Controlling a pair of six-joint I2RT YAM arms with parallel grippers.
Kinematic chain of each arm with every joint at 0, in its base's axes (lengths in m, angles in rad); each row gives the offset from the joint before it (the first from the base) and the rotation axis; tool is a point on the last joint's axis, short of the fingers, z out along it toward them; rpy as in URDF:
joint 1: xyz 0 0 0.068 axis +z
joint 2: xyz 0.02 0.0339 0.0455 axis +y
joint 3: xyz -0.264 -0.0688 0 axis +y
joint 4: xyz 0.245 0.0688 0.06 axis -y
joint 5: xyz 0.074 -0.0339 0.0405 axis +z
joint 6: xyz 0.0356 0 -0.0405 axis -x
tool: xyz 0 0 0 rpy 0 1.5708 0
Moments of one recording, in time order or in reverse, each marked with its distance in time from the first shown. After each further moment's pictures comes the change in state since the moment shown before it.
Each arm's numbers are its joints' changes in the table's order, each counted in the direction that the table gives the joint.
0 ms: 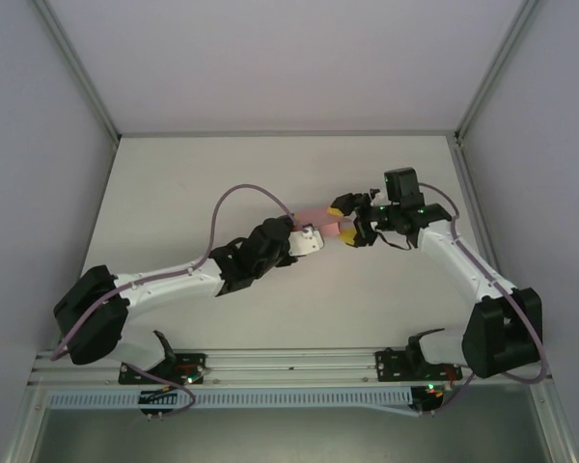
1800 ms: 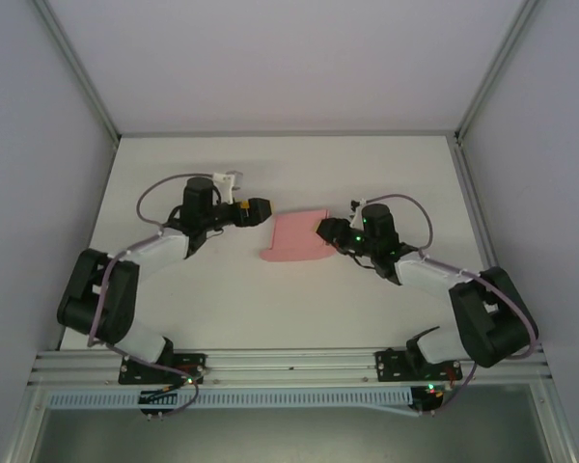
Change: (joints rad) left arm 0.620 0.043 0.074 0.184 -0.851 1.034; right arm 0.175 0.067 0.414 0.794 -0.305 0.223
